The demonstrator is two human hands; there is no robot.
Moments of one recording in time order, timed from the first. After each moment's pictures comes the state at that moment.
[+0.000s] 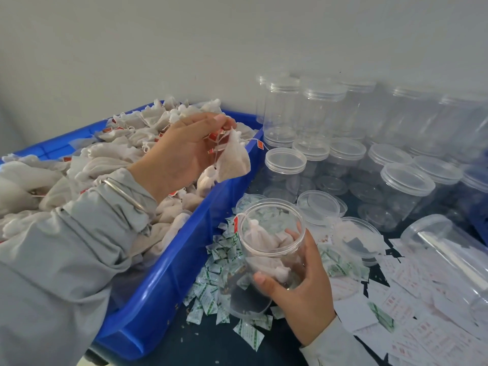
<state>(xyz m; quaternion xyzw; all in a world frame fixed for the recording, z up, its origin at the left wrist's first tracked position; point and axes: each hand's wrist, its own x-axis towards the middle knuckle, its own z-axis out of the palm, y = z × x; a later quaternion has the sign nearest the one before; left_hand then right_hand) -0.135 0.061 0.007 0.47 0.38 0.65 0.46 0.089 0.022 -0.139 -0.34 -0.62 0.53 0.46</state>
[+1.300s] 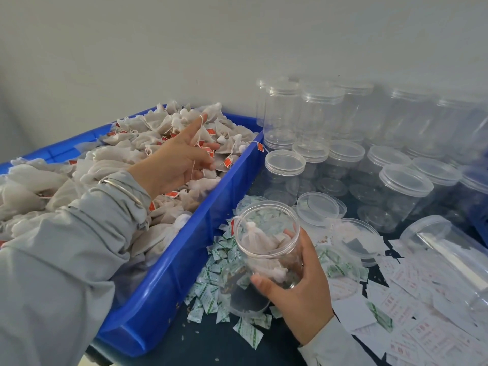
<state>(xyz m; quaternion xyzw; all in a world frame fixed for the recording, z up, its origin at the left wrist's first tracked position) -0.161 0.069 -0.007 0.45 0.55 0.56 0.43 0.091 0.021 -0.134 -0.35 -0.64 0.52 0.44</state>
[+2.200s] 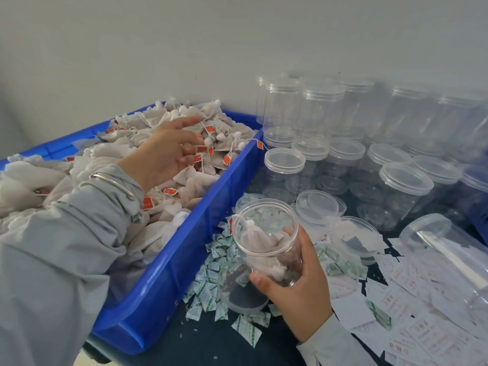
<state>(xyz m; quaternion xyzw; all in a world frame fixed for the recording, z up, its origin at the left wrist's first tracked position) -0.166 0.068 0.004 0.36 0.54 0.63 0.42 0.089 0.022 -0.135 -0.35 -0.64 0.52 0.45</state>
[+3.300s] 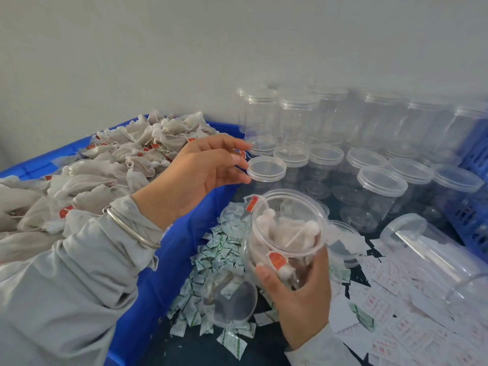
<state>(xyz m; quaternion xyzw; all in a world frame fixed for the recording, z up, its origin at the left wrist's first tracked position) -0.089 0.055 0.011 0.53 0.39 0.58 0.48 0.096 0.024 -0.127 -0.36 -0.59 0.44 0.58</state>
